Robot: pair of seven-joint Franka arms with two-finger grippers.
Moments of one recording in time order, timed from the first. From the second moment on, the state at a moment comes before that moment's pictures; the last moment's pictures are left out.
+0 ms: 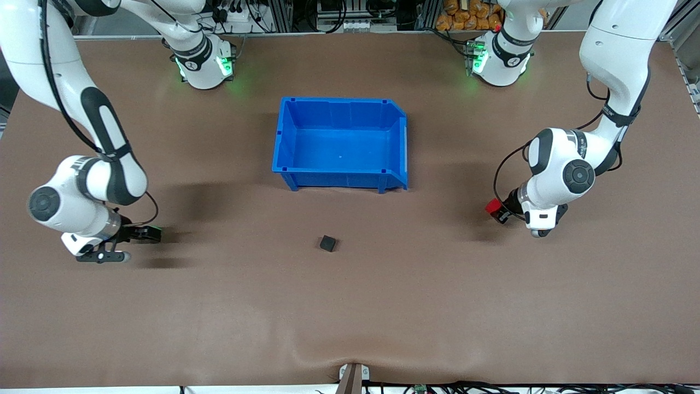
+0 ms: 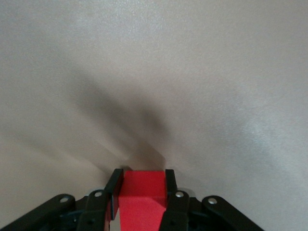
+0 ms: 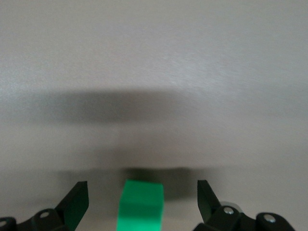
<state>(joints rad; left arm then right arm) 0.08 0.44 -0.21 -2.15 0.02 2.51 -0.93 -0.09 0.58 -0.05 -1.94 0.04 2.56 -0.17</state>
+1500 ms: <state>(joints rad) -0.27 0.77 -0.22 -1.49 -0.02 2.40 -1.76 -0.09 0.54 -0.05 -2.03 0.04 2.55 -0.30</state>
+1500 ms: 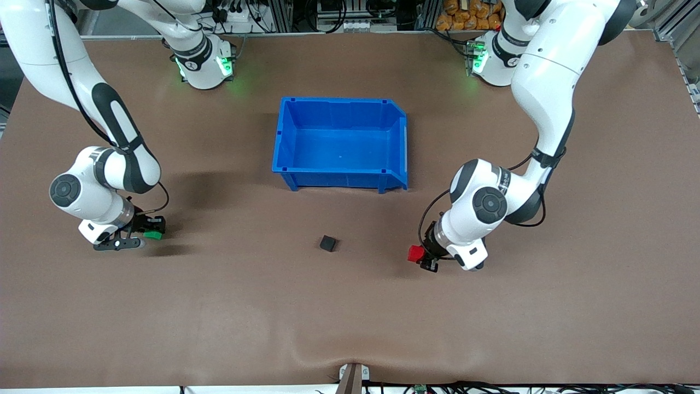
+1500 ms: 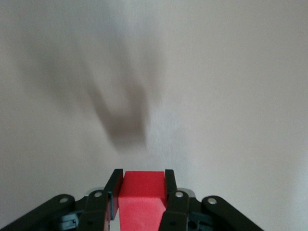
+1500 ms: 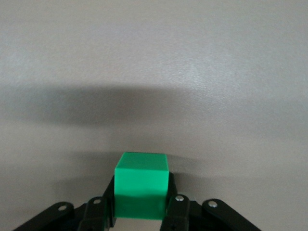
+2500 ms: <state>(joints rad) -0.43 0.95 -0.22 -1.26 -0.05 2.44 -2.09 0.34 0.59 -0.03 -1.70 0.04 2.49 -1.15</state>
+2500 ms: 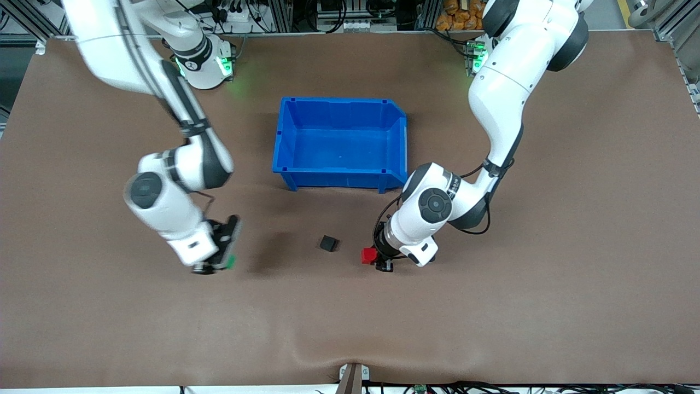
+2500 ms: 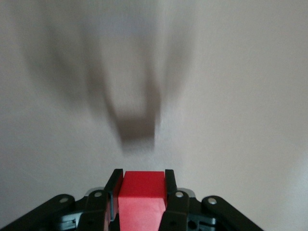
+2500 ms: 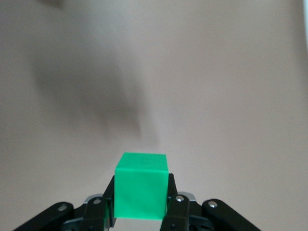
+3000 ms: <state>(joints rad) -0.49 0.99 -0.19 -1.26 -0.05 2.48 -2.17 0.52 0.72 -0.03 -1.63 0.04 2.49 -0.92</state>
